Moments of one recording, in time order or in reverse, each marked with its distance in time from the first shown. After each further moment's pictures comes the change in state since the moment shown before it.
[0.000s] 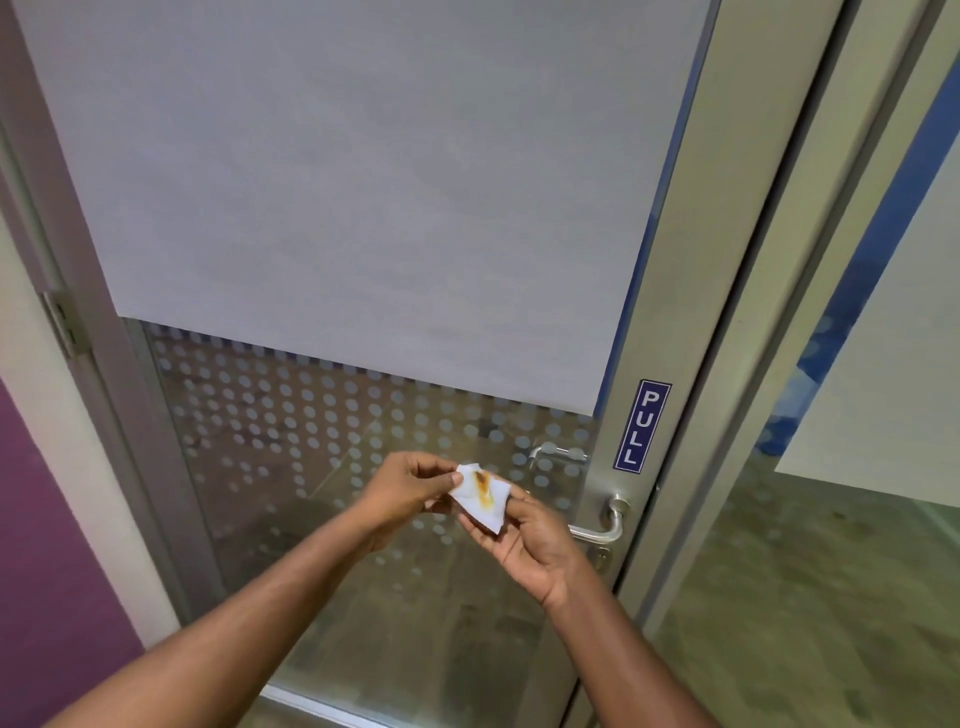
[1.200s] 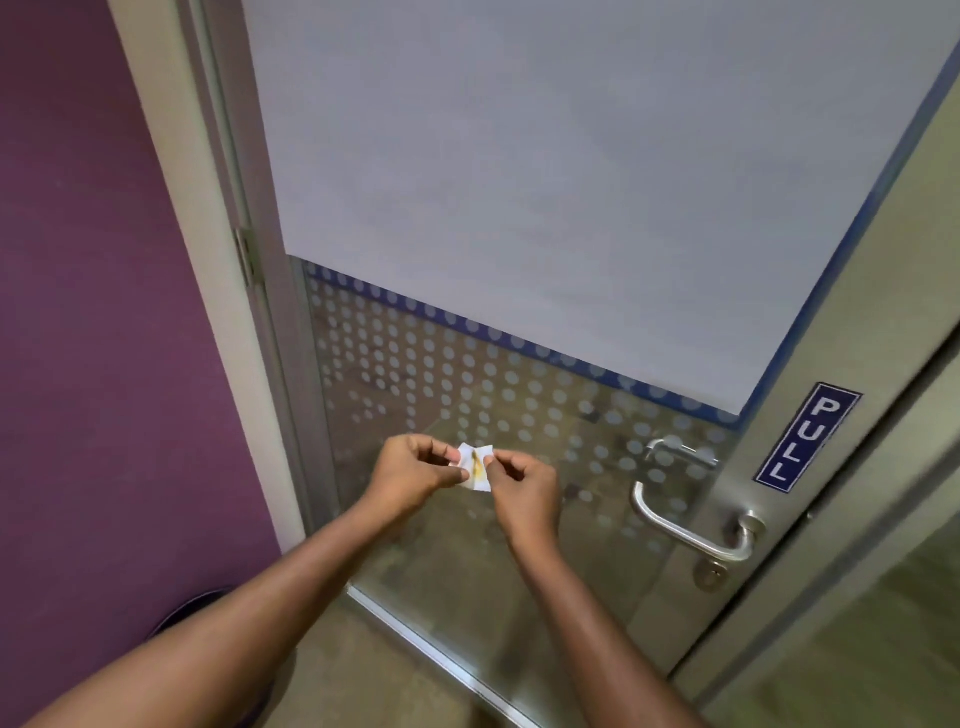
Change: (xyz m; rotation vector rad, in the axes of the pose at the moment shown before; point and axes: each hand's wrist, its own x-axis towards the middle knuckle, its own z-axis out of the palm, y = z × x) left_hand -0.063 -0.021 -0.054 0.089 0.526 -0.049; right_hand 0.044 0.086 0.053 -0.990 0.235 -0.535
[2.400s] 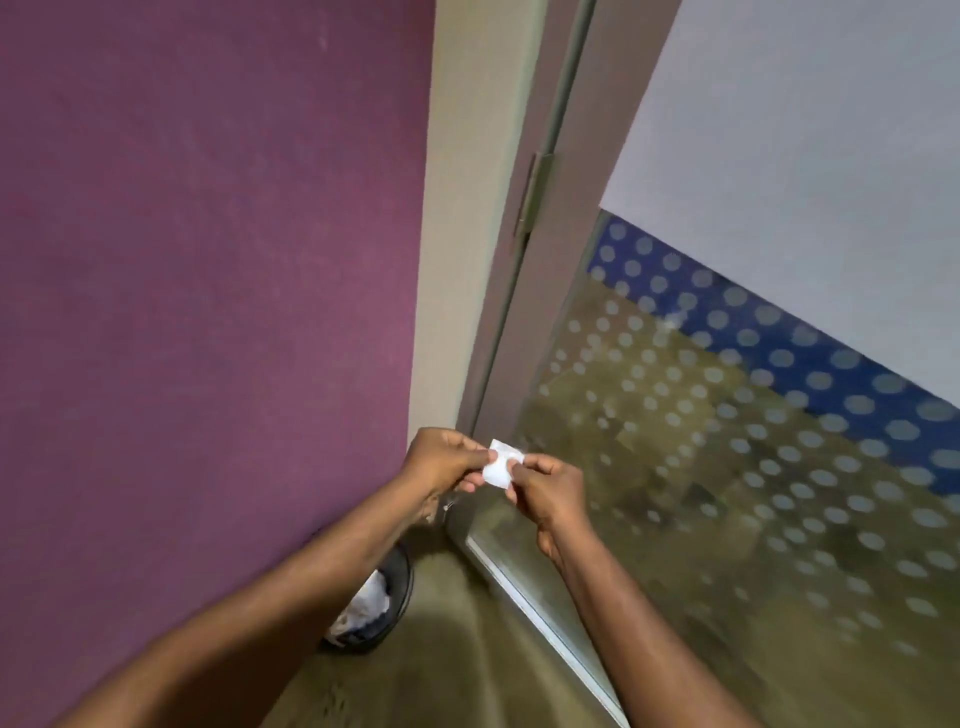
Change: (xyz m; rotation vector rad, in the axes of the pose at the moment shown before) left_hand 0.164 -0.149 -0.322 -0.129 0.102 -0.373; right_hand 0.005 -0.002 0.385 0.080 -0.366 0.479
